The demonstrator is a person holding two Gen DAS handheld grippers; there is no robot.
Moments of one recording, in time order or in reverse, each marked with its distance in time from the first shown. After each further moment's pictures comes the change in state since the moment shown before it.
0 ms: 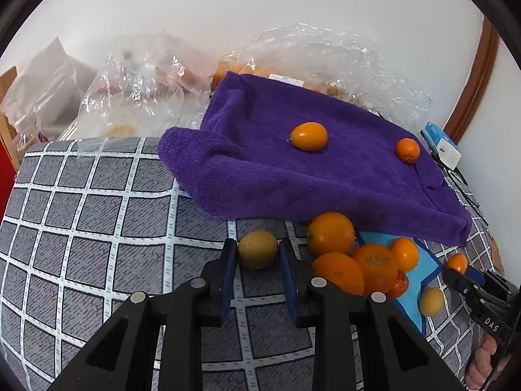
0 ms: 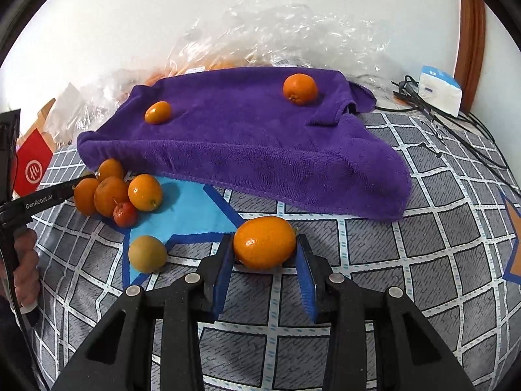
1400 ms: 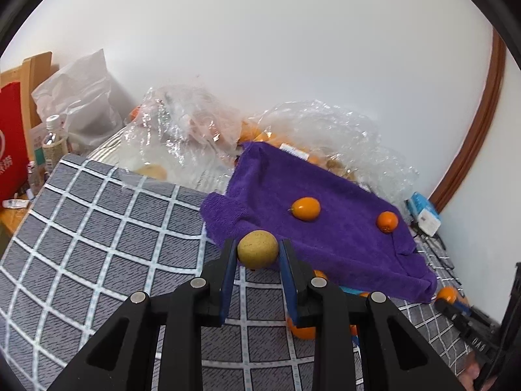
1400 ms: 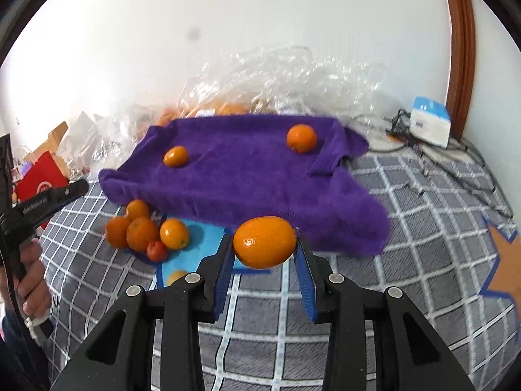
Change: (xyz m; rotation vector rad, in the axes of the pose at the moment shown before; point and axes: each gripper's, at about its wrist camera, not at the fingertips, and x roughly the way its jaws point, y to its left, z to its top) left arm -0.057 0.027 0.013 -0.175 -0.209 -0.040; right arm -0.046 0.006 0.024 0.015 -0.131 0.011
